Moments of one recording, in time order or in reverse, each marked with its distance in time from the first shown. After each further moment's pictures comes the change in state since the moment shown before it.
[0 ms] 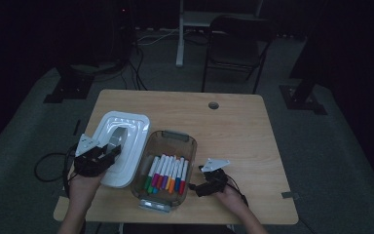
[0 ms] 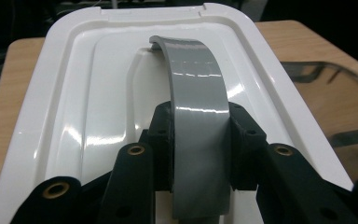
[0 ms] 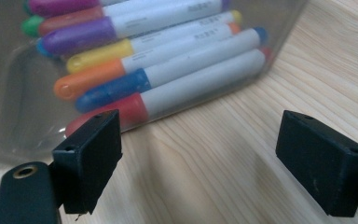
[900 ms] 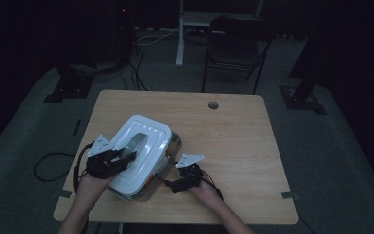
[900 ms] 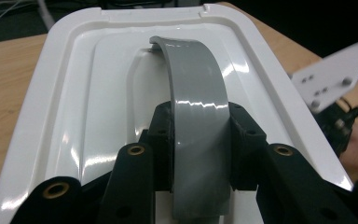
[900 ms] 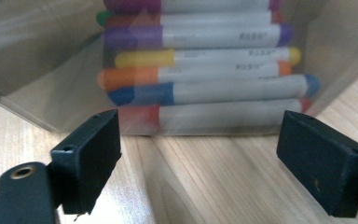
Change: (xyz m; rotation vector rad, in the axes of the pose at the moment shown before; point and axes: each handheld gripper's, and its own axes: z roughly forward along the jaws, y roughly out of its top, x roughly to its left) left arm -0.018 0.004 0.013 0.049 -0.220 0.120; right arm 0.029 0.046 0.053 -0.038 0.072 -0.018
